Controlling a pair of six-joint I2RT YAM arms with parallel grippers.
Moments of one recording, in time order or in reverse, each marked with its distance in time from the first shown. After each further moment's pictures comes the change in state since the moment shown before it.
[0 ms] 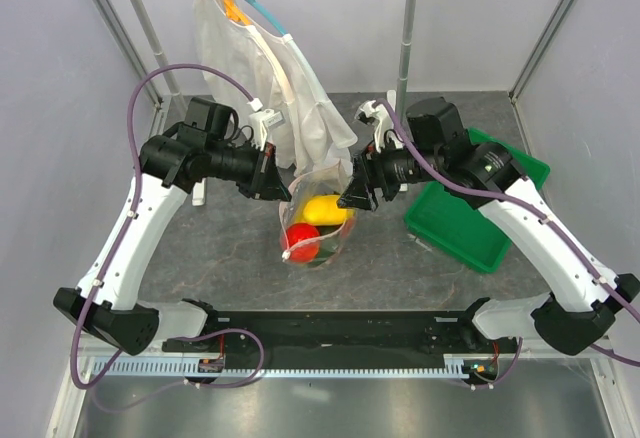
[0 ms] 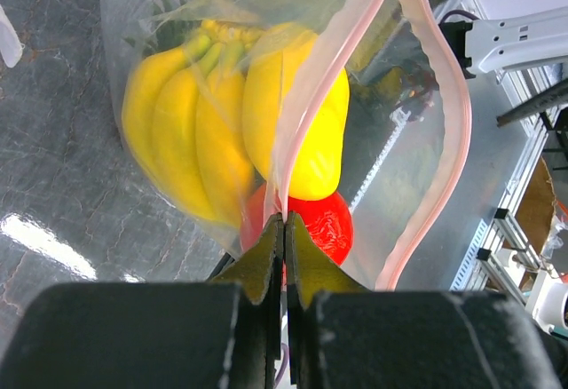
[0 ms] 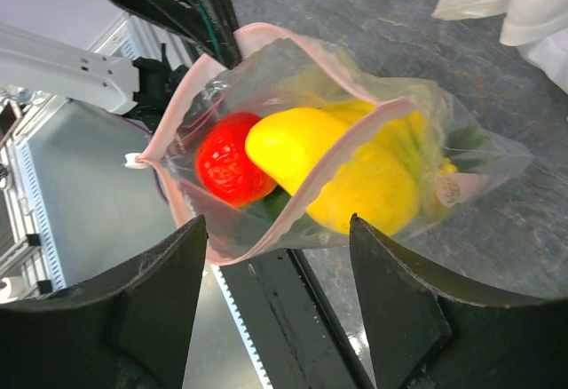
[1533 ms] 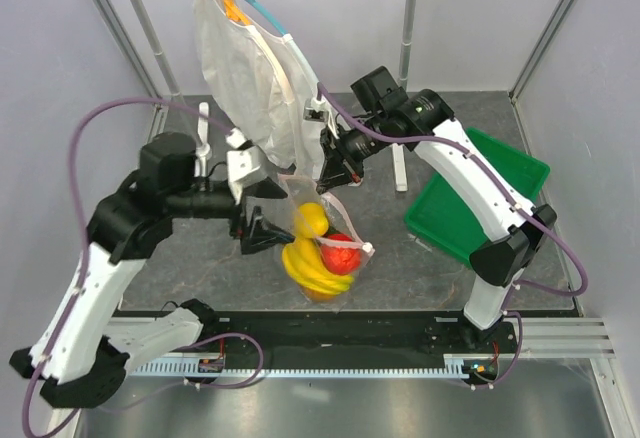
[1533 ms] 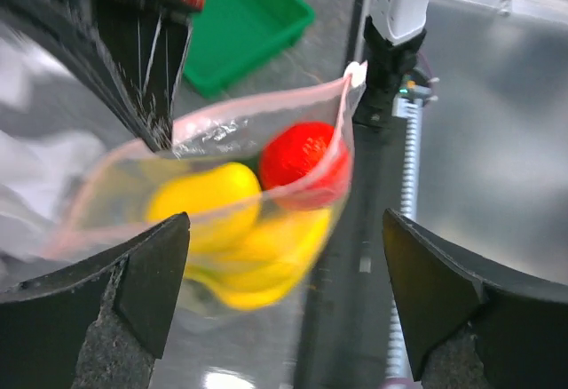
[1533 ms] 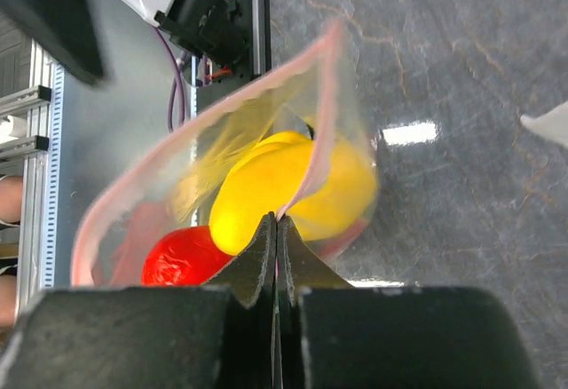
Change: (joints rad) left arm -0.190 -0.290 -0.109 0.197 0.043 0.229; right arm -0.025 0.472 0.425 -0.304 -0.370 -0.496
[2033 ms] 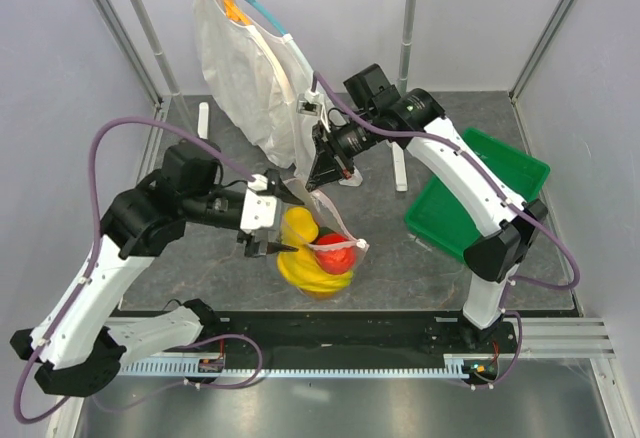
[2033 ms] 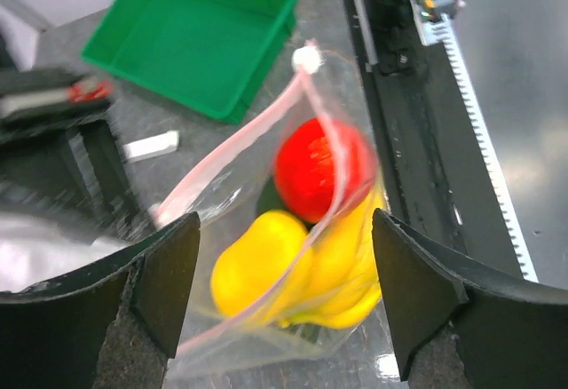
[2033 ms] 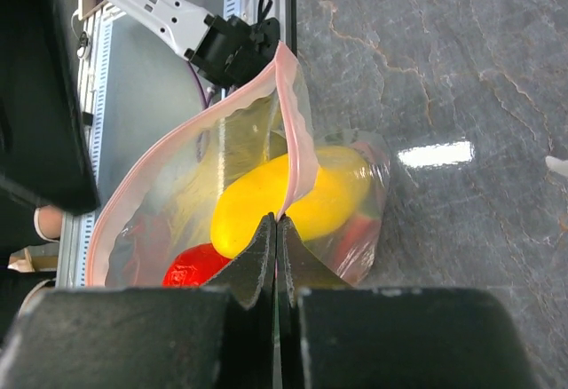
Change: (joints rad) left arm -0.103 -0.003 0.011 -0.056 0.029 0.536; right arm 0.008 0.039 0.039 0.069 -0.073 0.106
